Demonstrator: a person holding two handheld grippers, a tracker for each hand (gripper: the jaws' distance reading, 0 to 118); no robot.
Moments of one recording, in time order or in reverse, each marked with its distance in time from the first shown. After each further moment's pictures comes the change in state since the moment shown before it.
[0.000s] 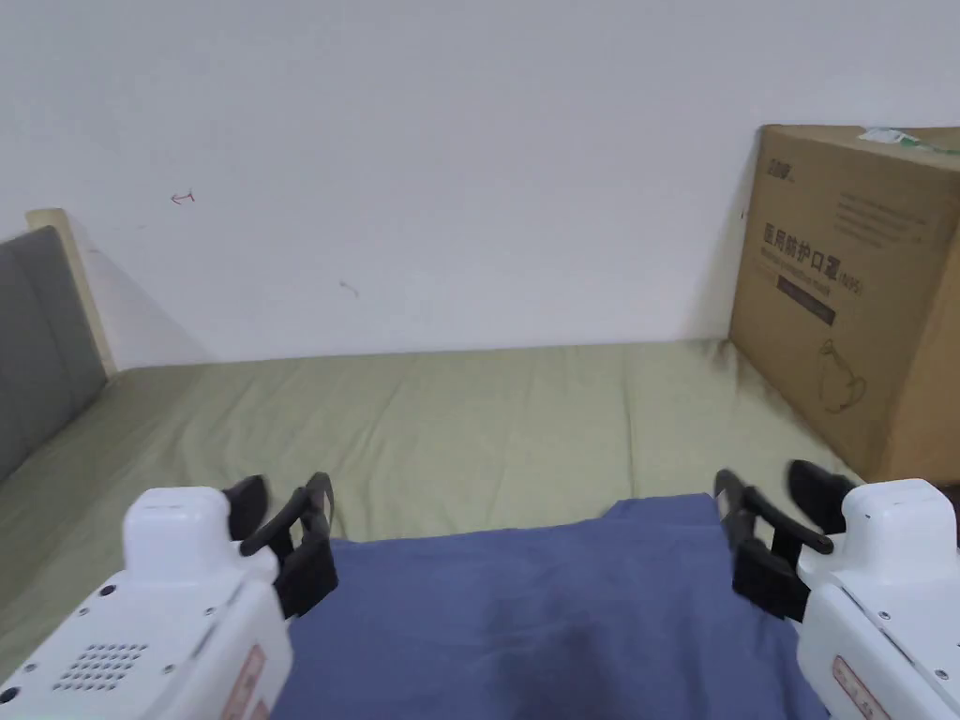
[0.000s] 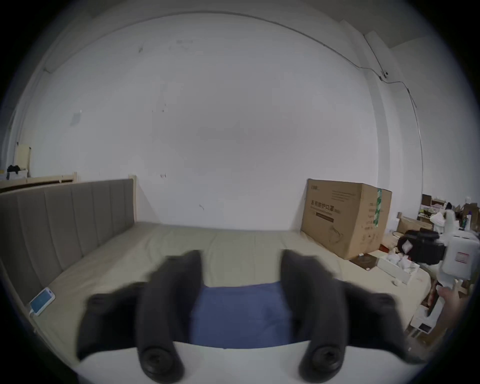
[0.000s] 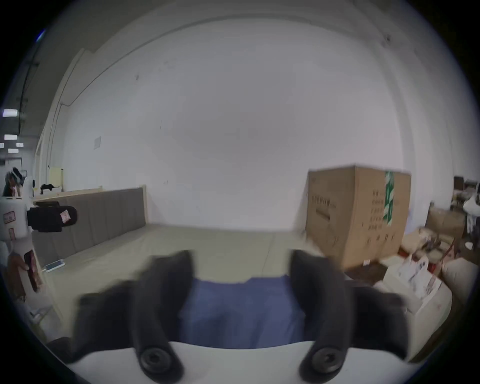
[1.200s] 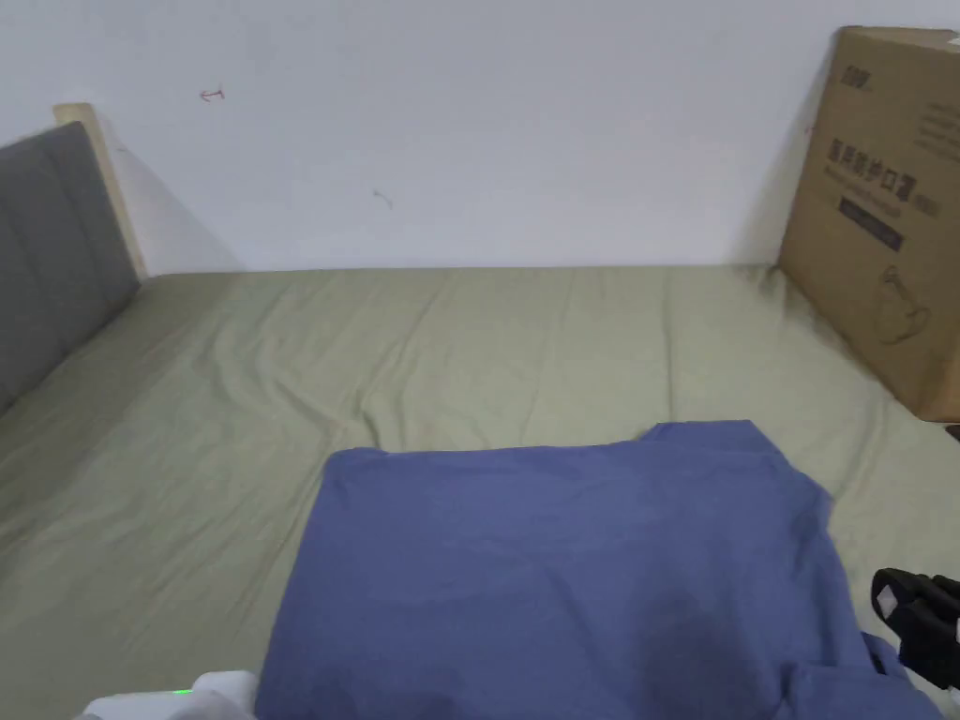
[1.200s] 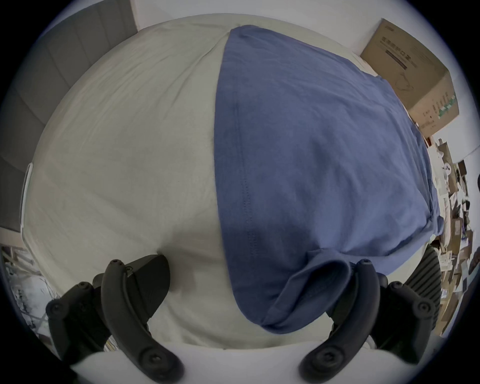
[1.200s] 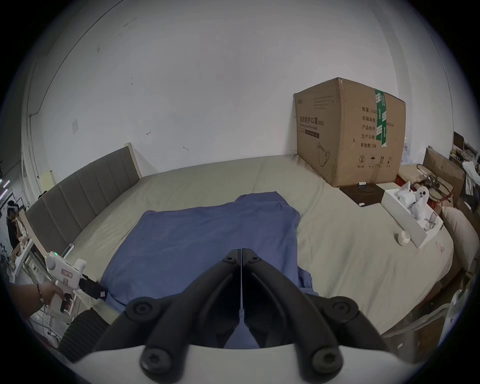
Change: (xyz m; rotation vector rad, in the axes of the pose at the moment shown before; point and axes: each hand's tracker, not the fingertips) left arm -0.122 -0.222 -0.029 -1.224 0.098 0.109; right arm 0.069 -0.068 0.028 -0.506 -0.025 -0.188
